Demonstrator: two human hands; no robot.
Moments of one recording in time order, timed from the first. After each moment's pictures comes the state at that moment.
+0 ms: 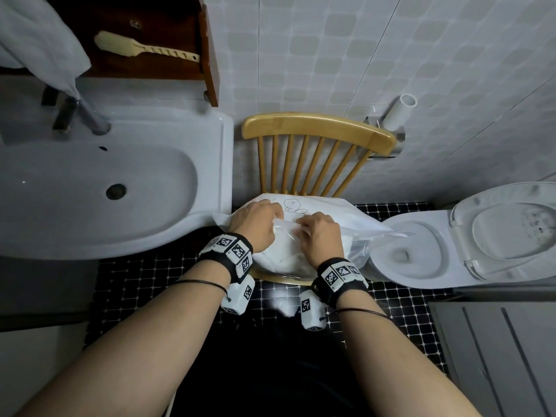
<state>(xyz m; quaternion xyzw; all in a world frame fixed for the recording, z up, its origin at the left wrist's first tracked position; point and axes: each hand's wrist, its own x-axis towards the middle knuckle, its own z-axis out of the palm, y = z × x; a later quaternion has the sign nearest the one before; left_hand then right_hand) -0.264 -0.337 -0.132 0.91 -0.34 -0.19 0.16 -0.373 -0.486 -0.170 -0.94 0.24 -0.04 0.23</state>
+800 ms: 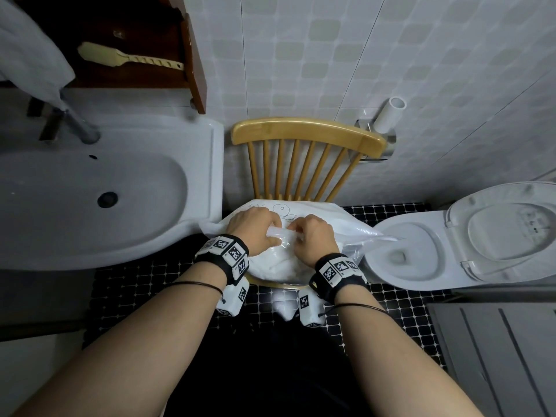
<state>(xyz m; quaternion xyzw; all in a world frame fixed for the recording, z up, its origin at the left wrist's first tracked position) -0.258 -0.362 -0.136 0.90 -0.36 -0.22 0.12 -0.367 -0.509 -0.154 -0.94 0.23 0.09 0.25</state>
